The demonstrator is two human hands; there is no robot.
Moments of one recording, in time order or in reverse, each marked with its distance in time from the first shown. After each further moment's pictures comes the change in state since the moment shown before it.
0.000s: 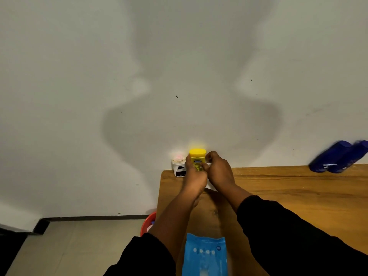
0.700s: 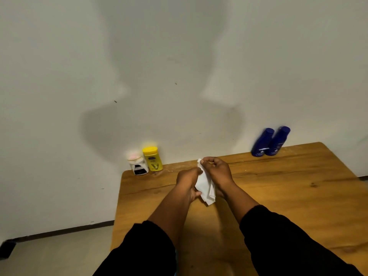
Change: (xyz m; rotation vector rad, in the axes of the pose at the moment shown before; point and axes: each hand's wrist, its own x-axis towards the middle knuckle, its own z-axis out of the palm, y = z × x) left_hand -0.063 0.018 0.125 -0.200 -0.111 -0.386; right_hand -0.065 0.088 -0.128 0.744 0.067 0.398
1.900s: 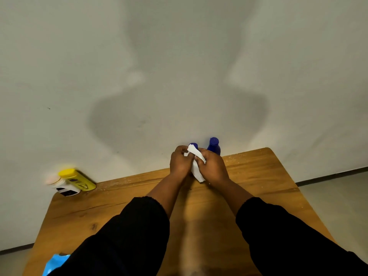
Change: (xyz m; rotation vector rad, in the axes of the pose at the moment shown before) left_hand 0.050 0.022 0.261 0.480 0.140 0.603; right_hand 0.095 -0.034 -0.232 -0.559 -0.001 -0.301
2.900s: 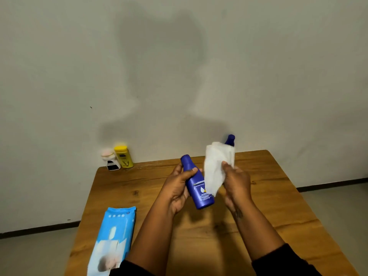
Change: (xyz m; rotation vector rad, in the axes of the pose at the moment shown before) left_hand -0.217 -0.028 -0.187 -1.021 -0.374 -0.252; right_hand -0.222 -0.133 0.003 0.778 0.307 0.387
